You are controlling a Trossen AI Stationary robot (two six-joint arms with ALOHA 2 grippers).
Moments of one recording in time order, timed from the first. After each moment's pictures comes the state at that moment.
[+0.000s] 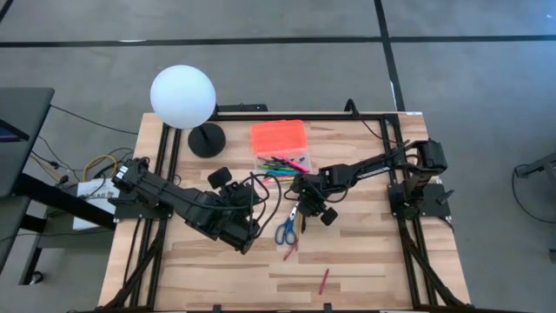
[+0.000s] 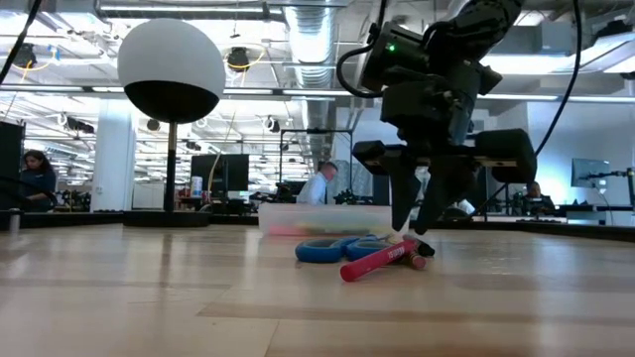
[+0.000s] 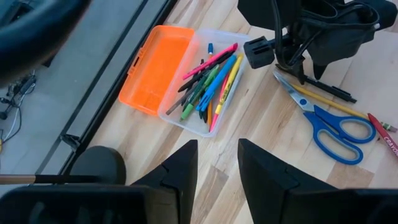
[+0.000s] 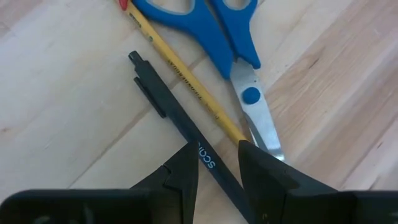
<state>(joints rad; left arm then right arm) -0.47 1.81 1.94 -1.57 -0.77 -0.87 0.01 1.79 0.99 -0.36 -0.27 -0.80</state>
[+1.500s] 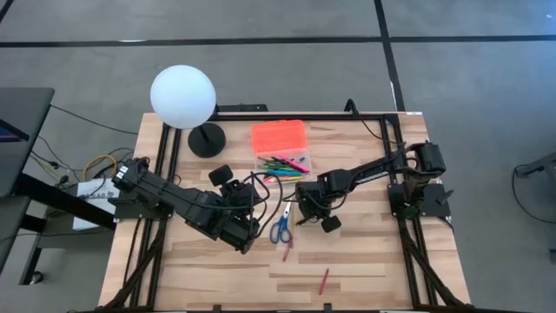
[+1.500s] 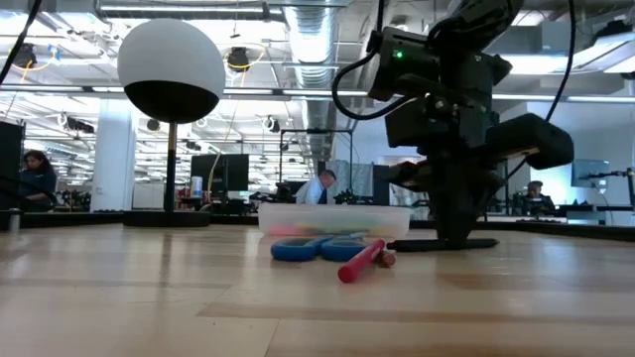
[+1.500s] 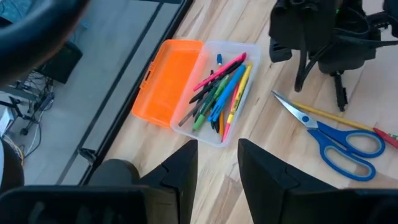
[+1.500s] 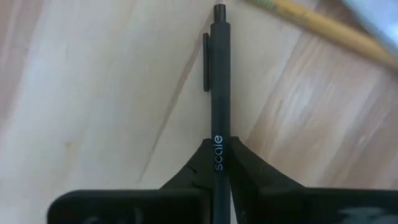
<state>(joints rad) -0.47 1.81 1.94 -1.57 -0.83 -0.82 0.09 1.85 1.00 -0.58 -0.23 -0.39</state>
